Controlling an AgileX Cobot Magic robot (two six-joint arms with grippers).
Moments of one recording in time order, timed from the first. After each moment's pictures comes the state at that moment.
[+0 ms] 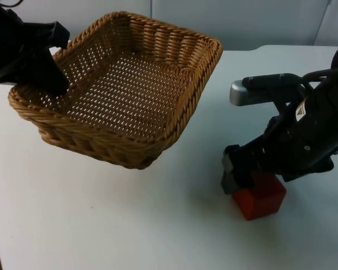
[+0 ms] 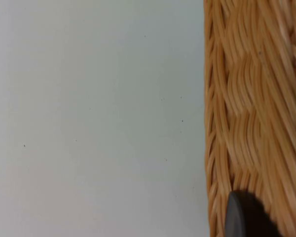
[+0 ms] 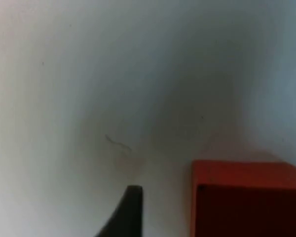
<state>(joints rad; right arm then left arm) 0.52 1.88 -0.88 0.08 0.34 0.10 -0.09 1.76 -1.07 -0.83 0.70 0.70</state>
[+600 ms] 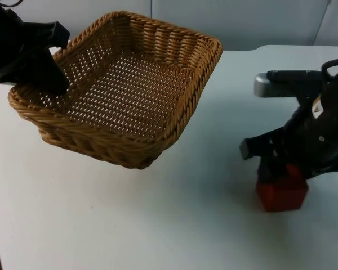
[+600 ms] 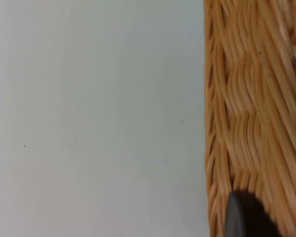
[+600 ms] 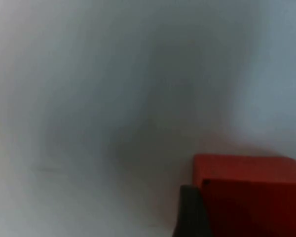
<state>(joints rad) 0.46 1.85 -0.89 -0.13 0.41 0.42 -0.09 1.76 -1.07 -0.83 0.70 0.70</state>
